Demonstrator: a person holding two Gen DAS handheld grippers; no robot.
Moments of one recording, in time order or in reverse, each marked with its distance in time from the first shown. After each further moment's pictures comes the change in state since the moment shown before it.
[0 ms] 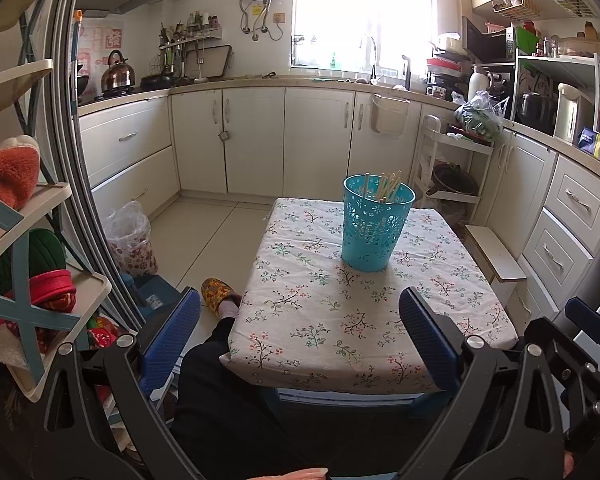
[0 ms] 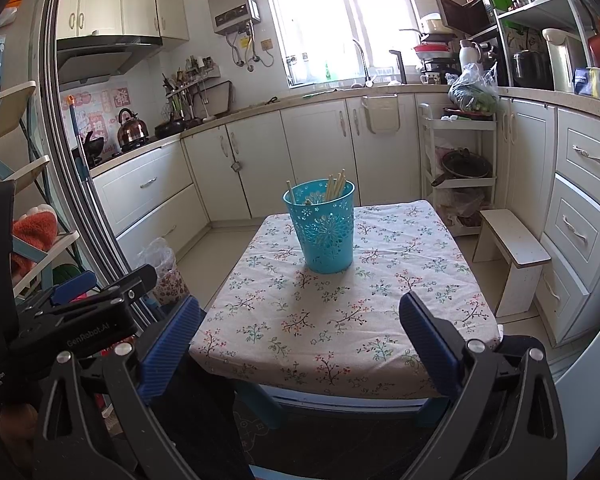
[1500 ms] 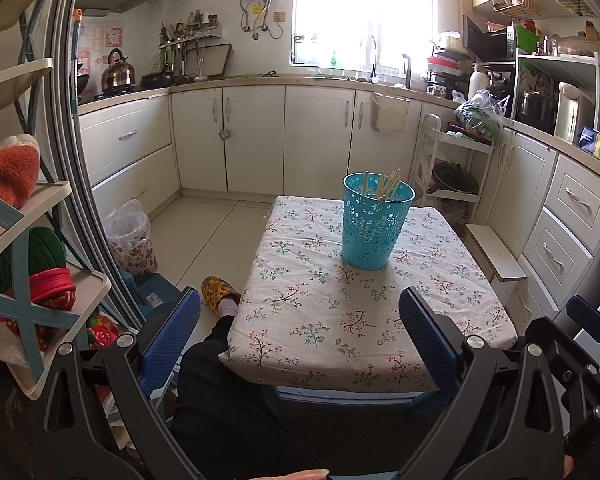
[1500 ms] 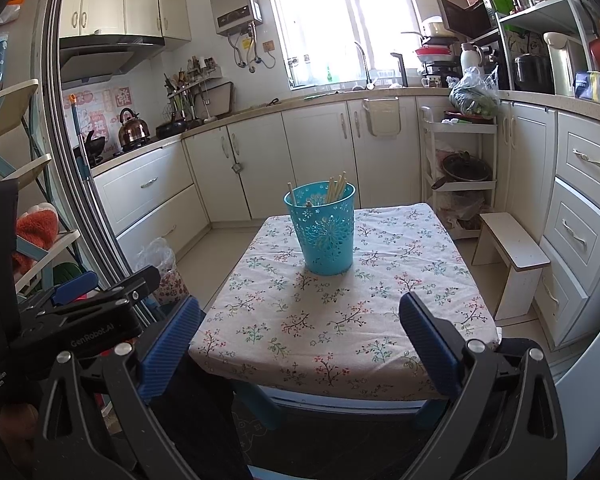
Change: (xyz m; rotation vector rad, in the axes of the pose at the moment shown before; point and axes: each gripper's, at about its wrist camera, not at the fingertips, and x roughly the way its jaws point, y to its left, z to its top) left arm 0.000 0.001 -0.002 0.002 0.003 0.001; right arm 0.000 0.000 -0.001 -0.010 -0.008 0.002
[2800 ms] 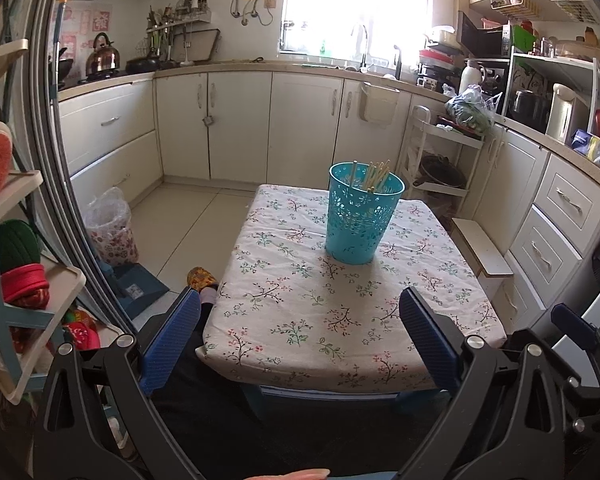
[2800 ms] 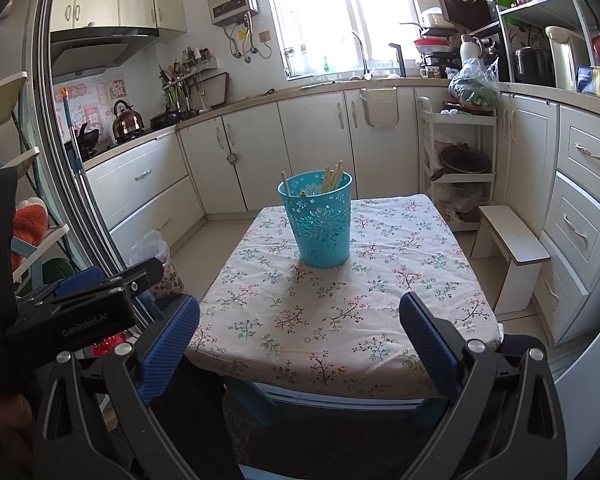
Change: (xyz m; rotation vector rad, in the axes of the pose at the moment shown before) left arm 0.027 -0.003 0.000 -0.017 0.050 -0.065; right arm 0.020 -0.004 -0.004 -0.001 0.037 -0.015
